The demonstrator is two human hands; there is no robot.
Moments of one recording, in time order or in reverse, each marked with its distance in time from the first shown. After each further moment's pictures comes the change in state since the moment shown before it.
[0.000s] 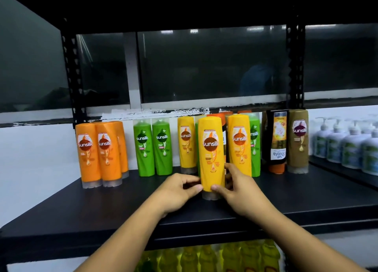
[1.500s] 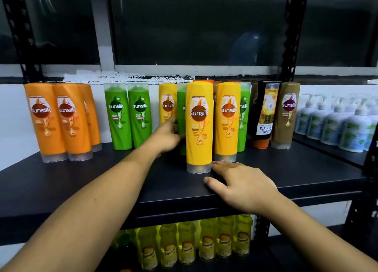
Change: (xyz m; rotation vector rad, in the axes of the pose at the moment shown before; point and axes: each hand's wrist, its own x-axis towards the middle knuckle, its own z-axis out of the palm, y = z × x) left_hand 0.098 0.004 -0.003 -0.102 0.099 -0.125; right_hand -0.028 0.008 -0.025 -0.637 -0.344 -0.033
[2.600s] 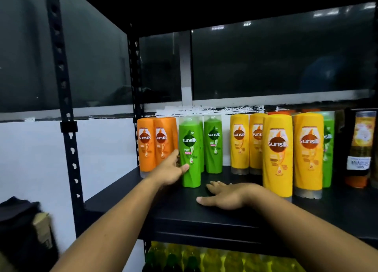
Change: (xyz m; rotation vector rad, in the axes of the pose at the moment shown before) left_hand -0.097 -0.076 -0.159 0.009 0.175 -0.135; right_hand 0.123 -0.152 0.011 0.080 -0.487 -0.268
